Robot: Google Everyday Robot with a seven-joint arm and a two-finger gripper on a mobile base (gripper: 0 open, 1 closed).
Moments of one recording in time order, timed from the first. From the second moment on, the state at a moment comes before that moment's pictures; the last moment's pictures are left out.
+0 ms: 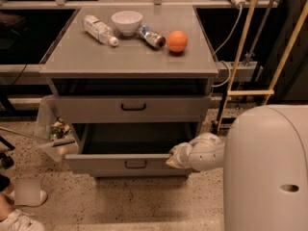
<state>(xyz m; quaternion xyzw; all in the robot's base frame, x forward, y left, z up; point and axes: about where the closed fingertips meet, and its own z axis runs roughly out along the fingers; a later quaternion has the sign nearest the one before) 0.620 -0.091 0.430 -0.53 0.79 0.02 0.29</state>
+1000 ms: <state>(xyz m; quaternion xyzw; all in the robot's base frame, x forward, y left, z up) 0.617 -0.101 0.439 -0.53 0.80 0.01 0.29</state>
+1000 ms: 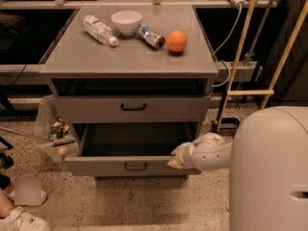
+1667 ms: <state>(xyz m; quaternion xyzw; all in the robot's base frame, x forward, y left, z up) 0.607 -0.104 0.439 -0.53 0.80 0.01 0.29</state>
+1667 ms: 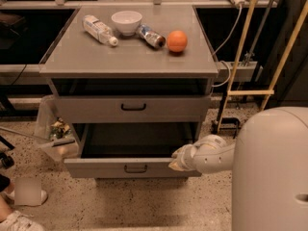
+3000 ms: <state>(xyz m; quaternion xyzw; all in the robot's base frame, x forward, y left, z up) 0.587 -0.104 0.440 -0.52 0.80 0.03 0.30</state>
